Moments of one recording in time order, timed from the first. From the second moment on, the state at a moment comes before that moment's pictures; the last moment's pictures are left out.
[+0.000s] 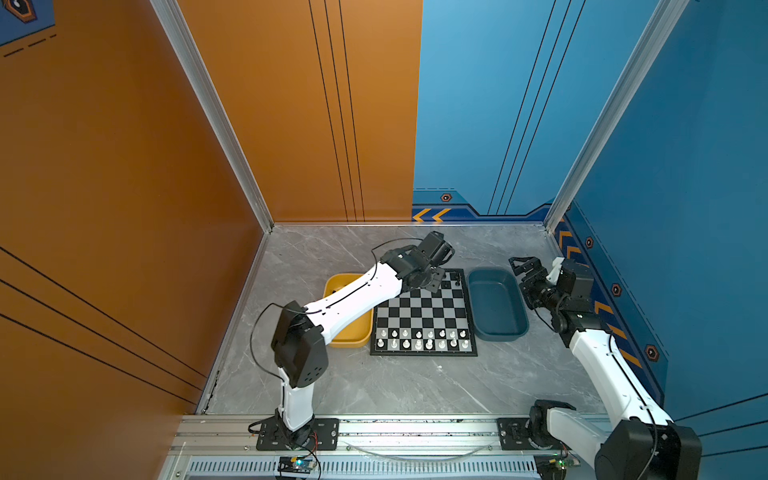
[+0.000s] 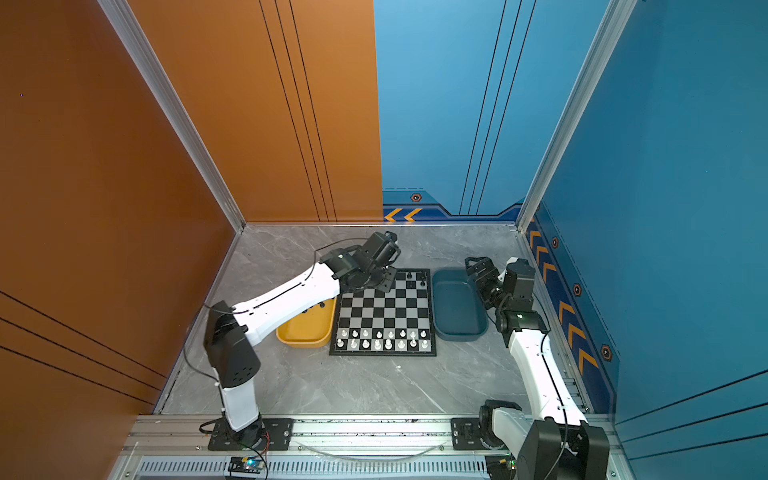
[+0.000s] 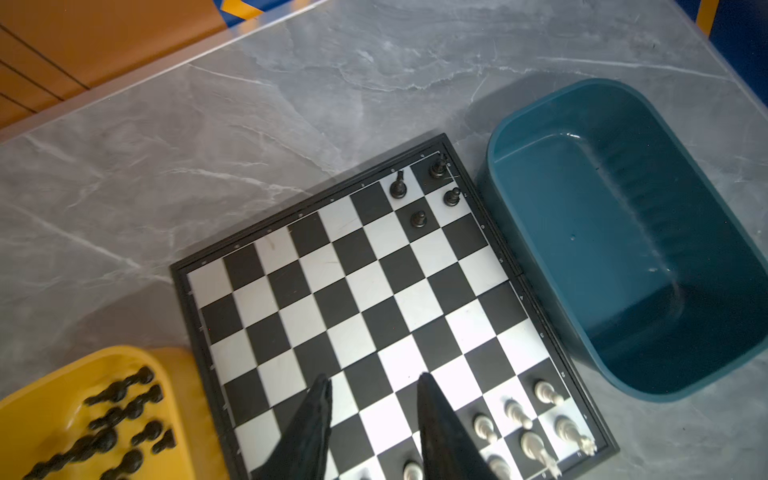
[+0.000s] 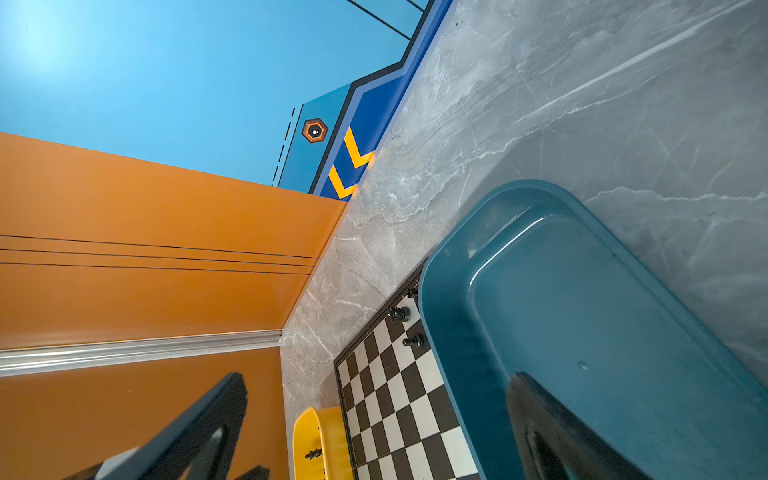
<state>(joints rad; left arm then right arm) -0.81 1.82 1.72 -0.81 -0.26 -0.31 -0.11 1.06 0.73 -0.13 -0.35 1.02</state>
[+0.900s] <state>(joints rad) -0.39 1.76 1.25 -0.63 -0.16 -0.44 -0.08 1.06 0.74 -0.16 -0.32 1.02</state>
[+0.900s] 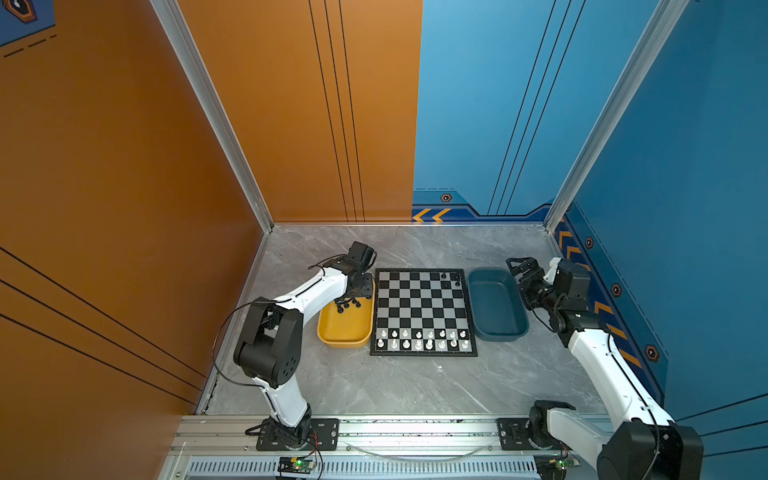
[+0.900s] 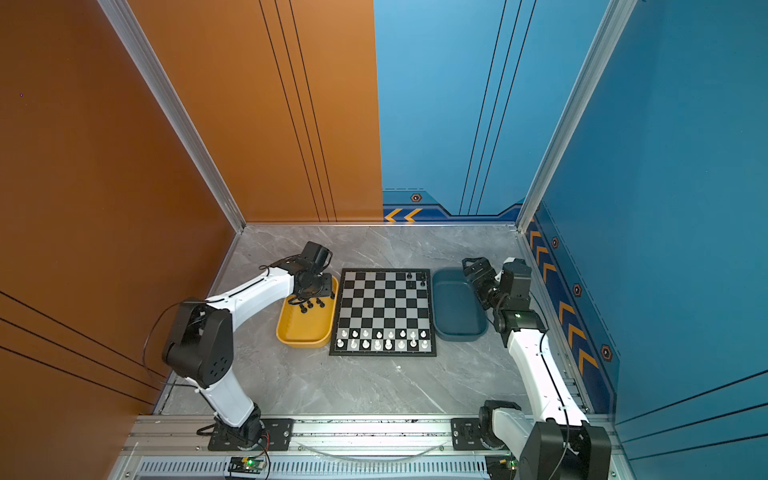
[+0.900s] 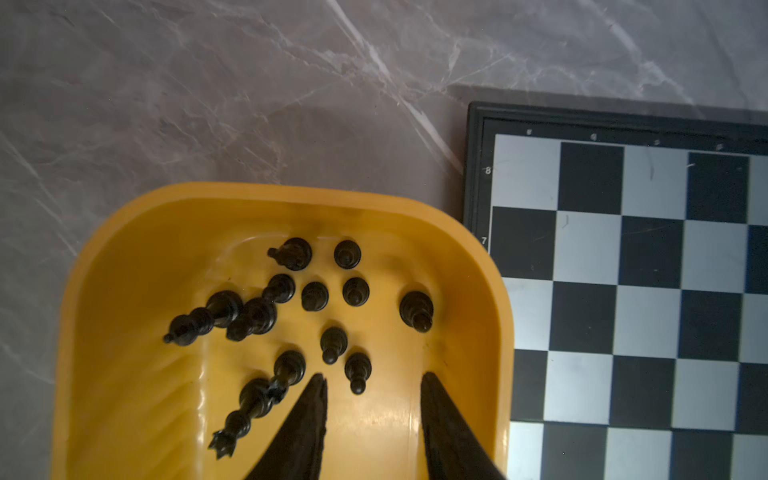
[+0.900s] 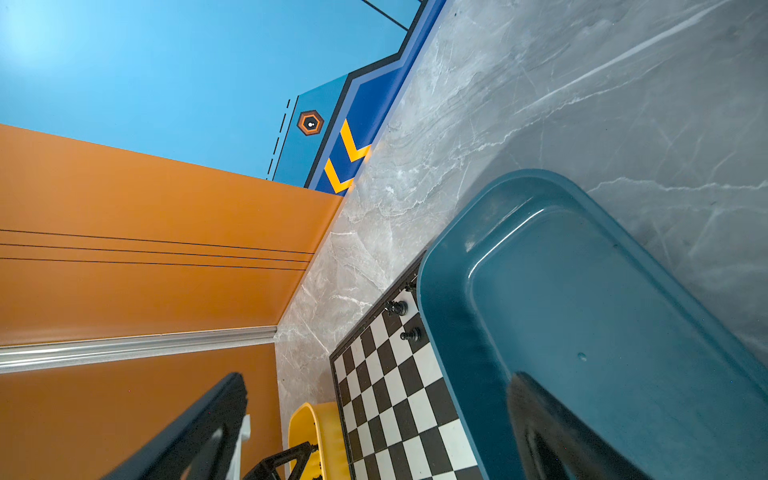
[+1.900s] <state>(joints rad) -0.39 1.90 1.33 -0.60 -0.10 -0.44 -0.08 1.08 0.75 -0.16 -0.32 1.02</state>
